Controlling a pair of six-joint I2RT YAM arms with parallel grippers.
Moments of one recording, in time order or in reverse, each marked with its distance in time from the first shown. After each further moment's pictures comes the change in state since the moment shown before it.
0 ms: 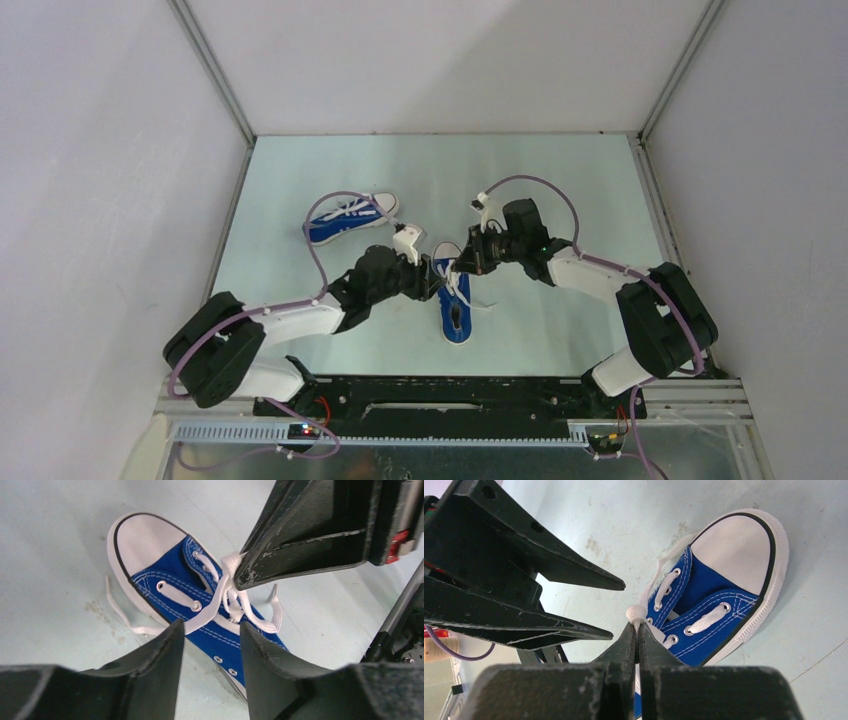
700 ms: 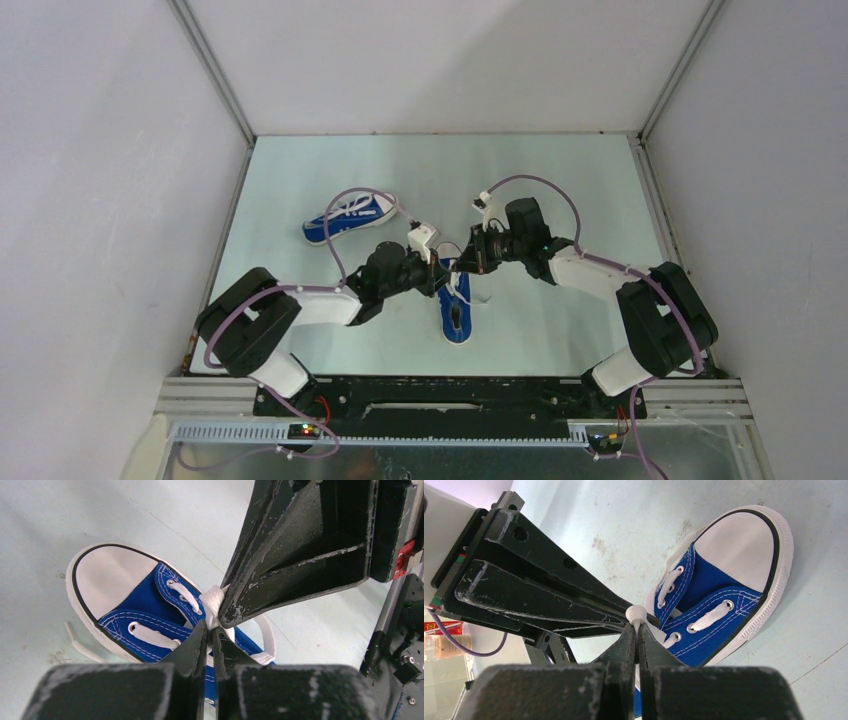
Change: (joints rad) left arm 0.000 0.201 0.043 0.213 0.109 0.035; right arm -0.016 0.001 0.000 0.000 -0.036 0.022
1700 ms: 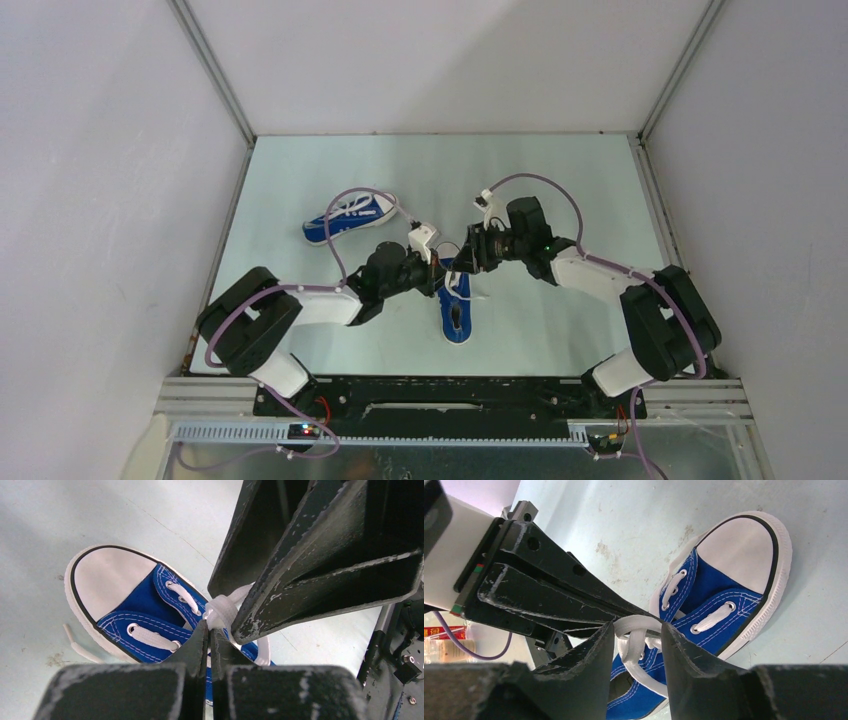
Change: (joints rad) left arm 0.000 0.003 0.000 0.002 0.001 0.001; right arm 0.000 -0.026 0.000 0.001 0.010 0.019
